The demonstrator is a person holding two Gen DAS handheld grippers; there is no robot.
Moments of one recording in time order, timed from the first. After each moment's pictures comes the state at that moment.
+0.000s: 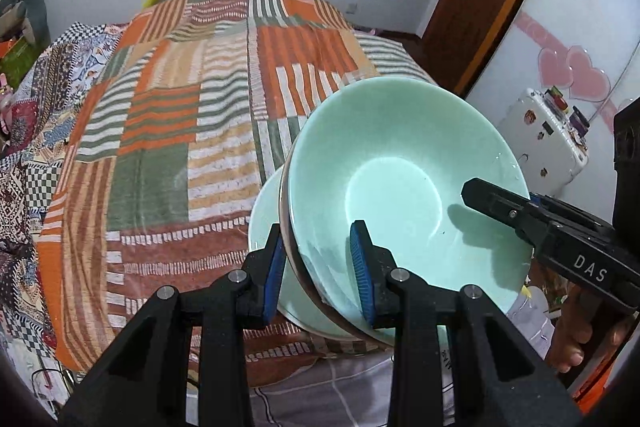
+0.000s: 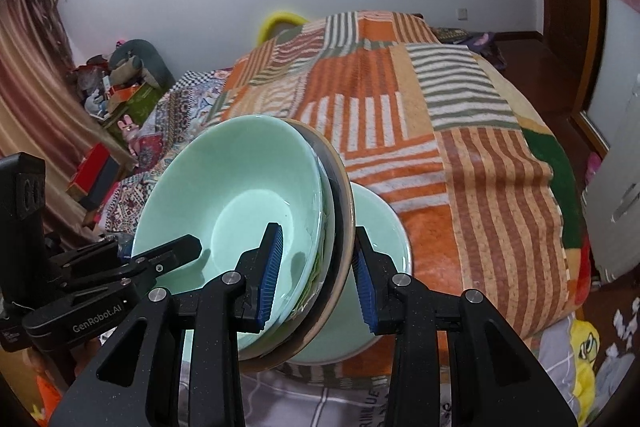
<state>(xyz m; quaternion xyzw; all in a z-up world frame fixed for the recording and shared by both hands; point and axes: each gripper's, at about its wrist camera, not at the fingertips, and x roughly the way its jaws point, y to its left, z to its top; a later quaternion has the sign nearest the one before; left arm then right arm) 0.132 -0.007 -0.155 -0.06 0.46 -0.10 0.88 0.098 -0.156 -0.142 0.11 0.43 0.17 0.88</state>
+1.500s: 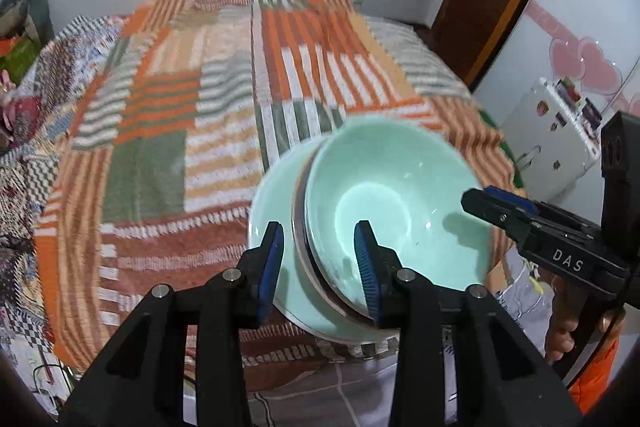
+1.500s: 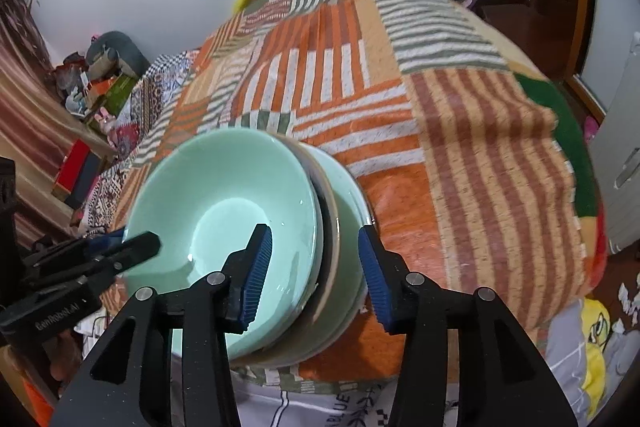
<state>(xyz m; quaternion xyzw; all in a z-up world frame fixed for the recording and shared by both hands) 0.134 -0.010 -0.164 -0.05 0.47 -0.09 0.88 0.099 -0.181 -0.174 0.13 0.46 0.14 0.87</state>
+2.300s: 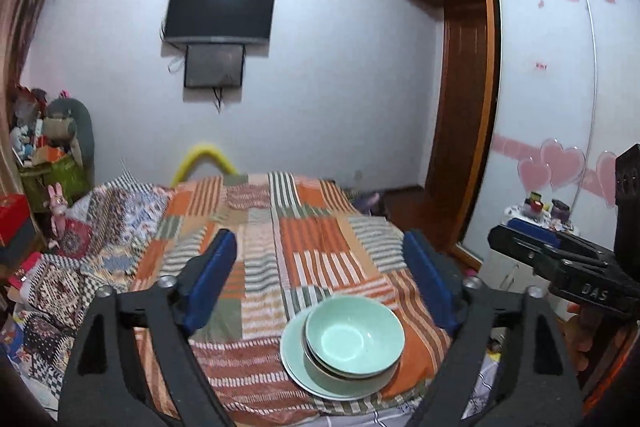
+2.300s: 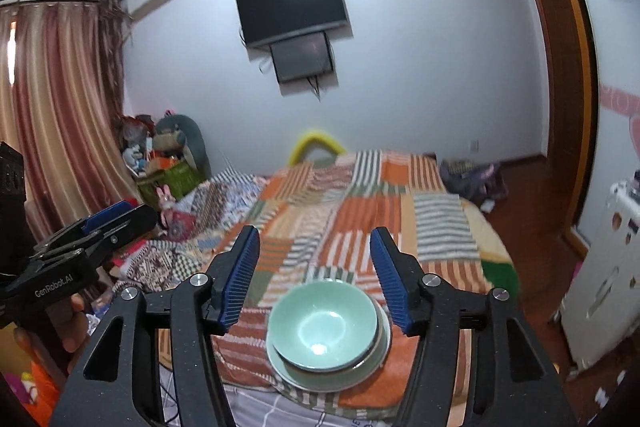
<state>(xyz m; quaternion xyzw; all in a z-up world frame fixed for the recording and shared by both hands) -0.013 0.003 0.009 -0.04 0.15 -0.06 0.99 -0.018 -0.172 -0.005 0.07 0.18 0.19 0.96</state>
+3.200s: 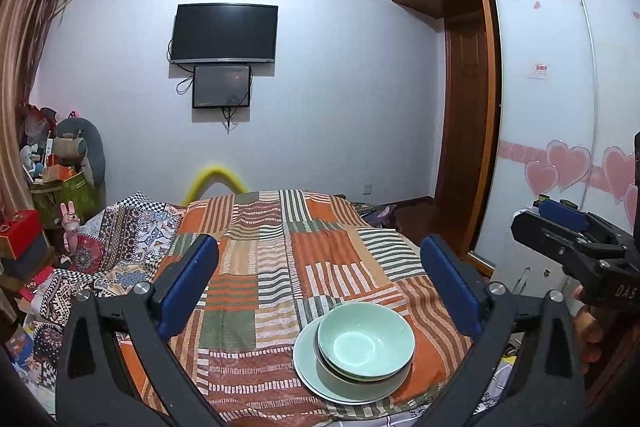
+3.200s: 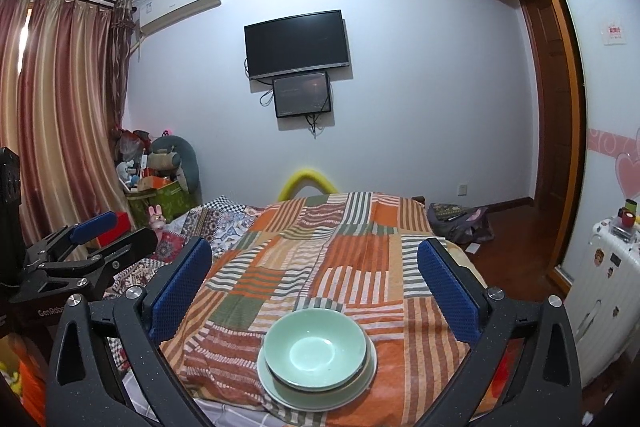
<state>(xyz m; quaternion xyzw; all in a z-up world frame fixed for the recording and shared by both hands) -0.030 0.001 0.004 -0.02 0.12 -0.04 0.99 -0.039 -0.165 0.003 0.04 0.12 0.17 0.98</state>
